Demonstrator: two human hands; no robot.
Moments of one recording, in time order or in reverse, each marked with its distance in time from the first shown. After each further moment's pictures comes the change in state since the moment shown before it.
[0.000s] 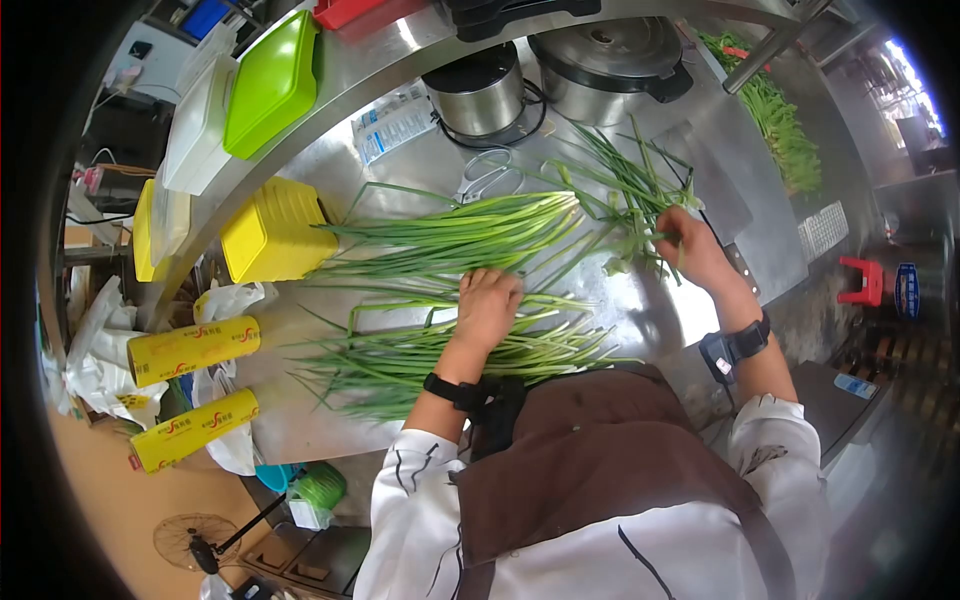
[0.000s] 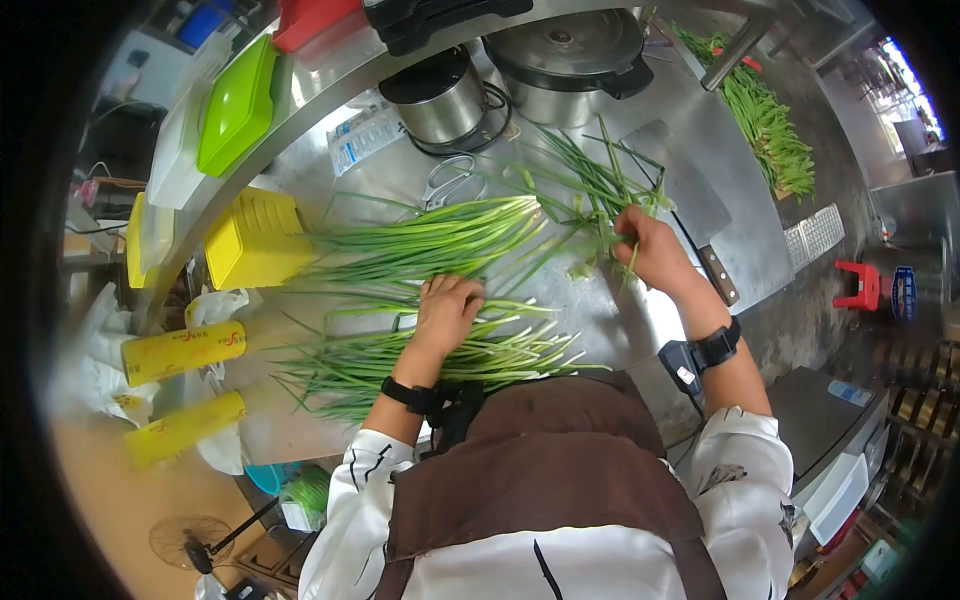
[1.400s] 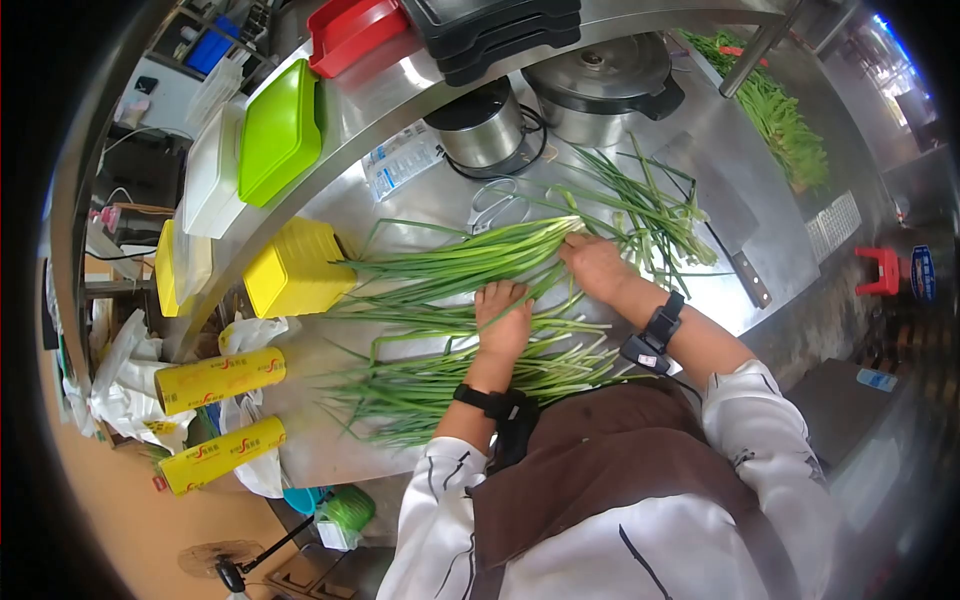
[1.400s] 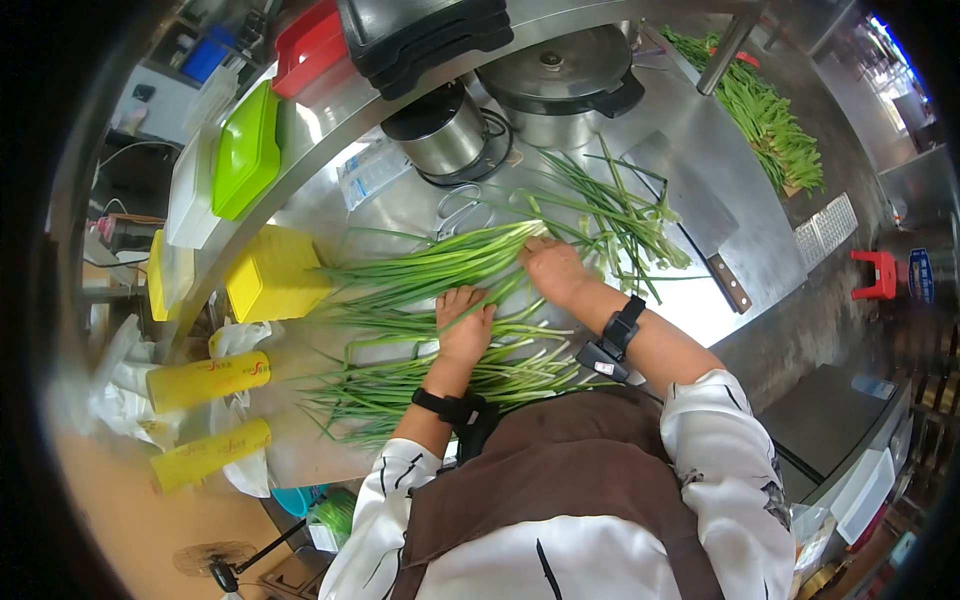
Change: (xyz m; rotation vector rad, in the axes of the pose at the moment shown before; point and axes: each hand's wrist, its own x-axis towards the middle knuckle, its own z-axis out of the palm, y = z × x) left_hand 0.017 -0.001 0.014 0.202 0.086 0.010; right_hand 0.066 -0.011 0.138 -0.538 -0.033 -0.425
